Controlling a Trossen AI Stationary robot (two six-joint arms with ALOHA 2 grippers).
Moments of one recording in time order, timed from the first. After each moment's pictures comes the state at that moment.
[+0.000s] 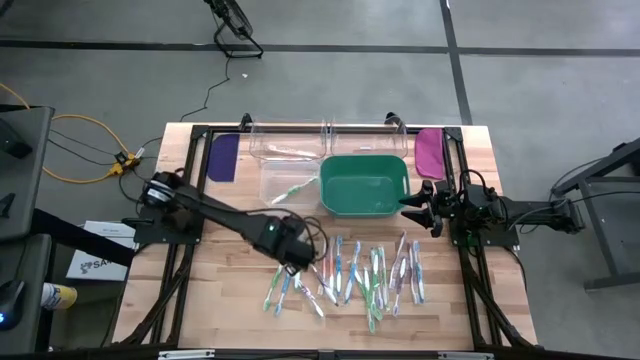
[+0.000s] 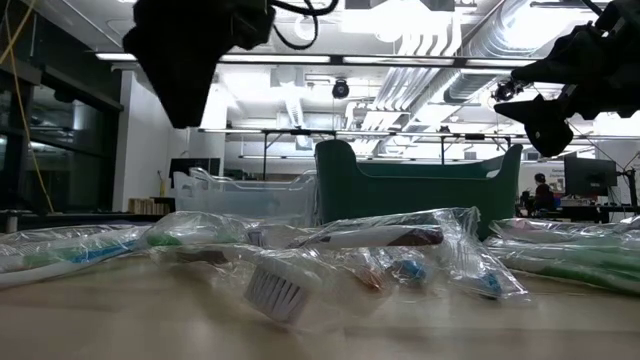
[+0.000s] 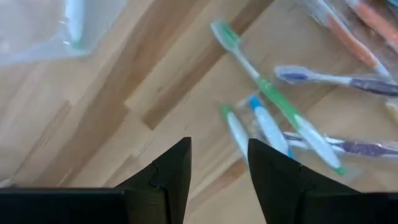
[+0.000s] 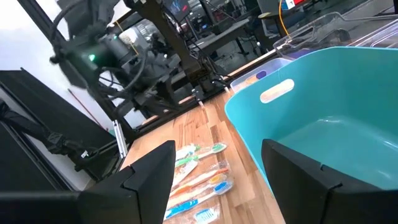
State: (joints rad) left arm -0.35 1.83 1.56 -1.26 -0.22 -1.12; right arm -0.03 0.05 0.01 0.03 0.00 0.52
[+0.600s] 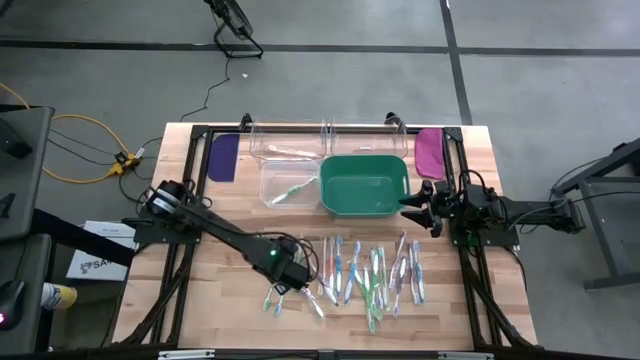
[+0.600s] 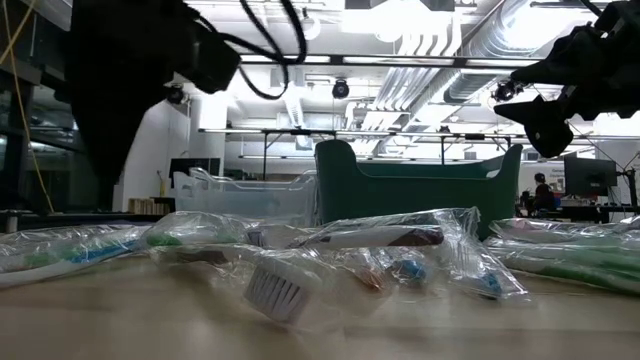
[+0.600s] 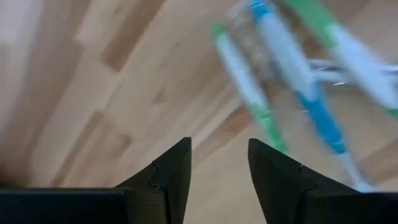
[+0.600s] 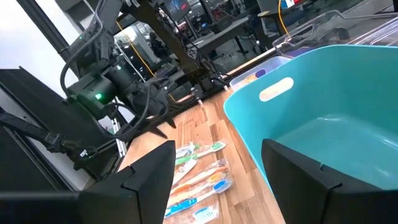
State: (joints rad) left arm -0.45 1.89 1.44 -1.16 -0.09 -1.16; right arm -0.03 0.06 0.01 0.03 0.00 0.52
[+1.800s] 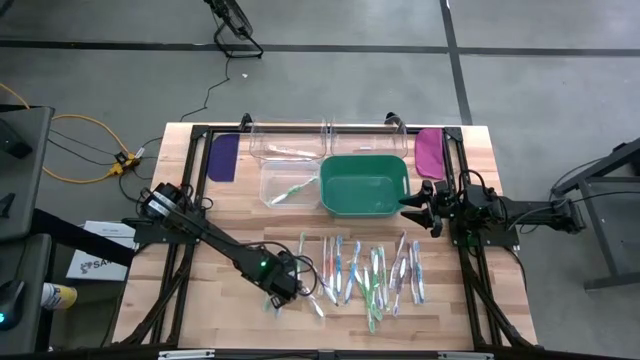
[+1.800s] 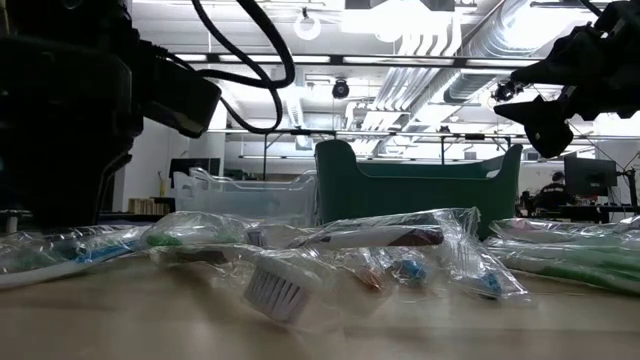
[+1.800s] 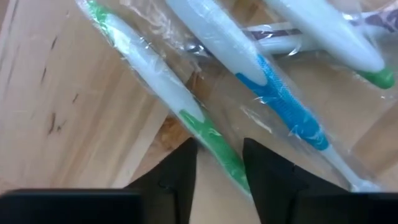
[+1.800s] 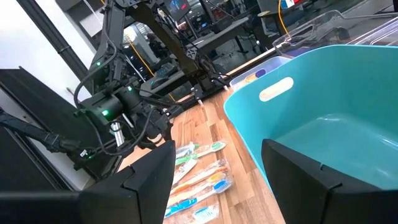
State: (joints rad) left arm -0.52 1.88 1.22 -0.79 -0.06 -1.07; right arm -0.03 0.06 0.01 0.03 0.00 0.52
